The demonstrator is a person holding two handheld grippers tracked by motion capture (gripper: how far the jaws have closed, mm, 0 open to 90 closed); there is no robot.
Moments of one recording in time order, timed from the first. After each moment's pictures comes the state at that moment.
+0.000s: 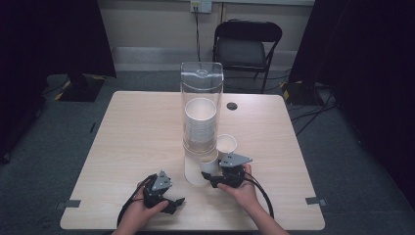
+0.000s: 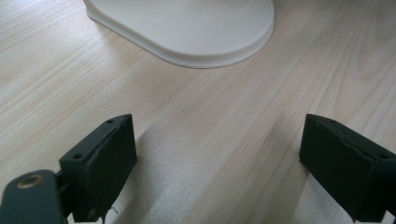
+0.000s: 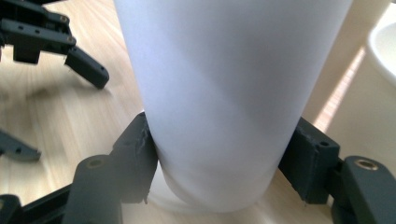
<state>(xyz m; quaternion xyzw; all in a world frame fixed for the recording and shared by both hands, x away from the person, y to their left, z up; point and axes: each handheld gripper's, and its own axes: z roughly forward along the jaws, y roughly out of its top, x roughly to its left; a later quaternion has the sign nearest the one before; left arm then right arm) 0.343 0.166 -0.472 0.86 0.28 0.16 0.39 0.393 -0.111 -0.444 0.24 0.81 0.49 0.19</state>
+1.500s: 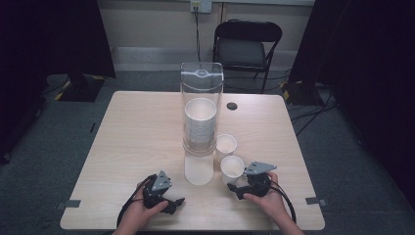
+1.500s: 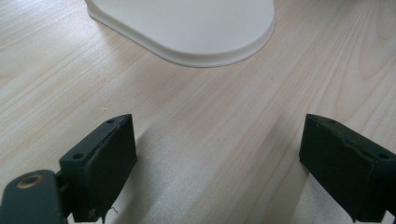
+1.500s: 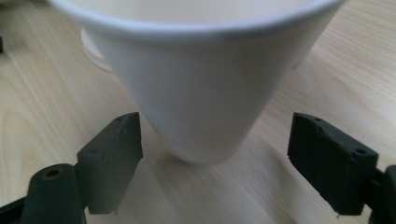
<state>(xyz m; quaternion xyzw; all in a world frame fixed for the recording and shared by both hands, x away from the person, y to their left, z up) 0.343 0.167 -0.472 0.86 0.27 0.17 0.39 0.375 -0.187 -0.458 0.29 0.84 0.42 0.19</state>
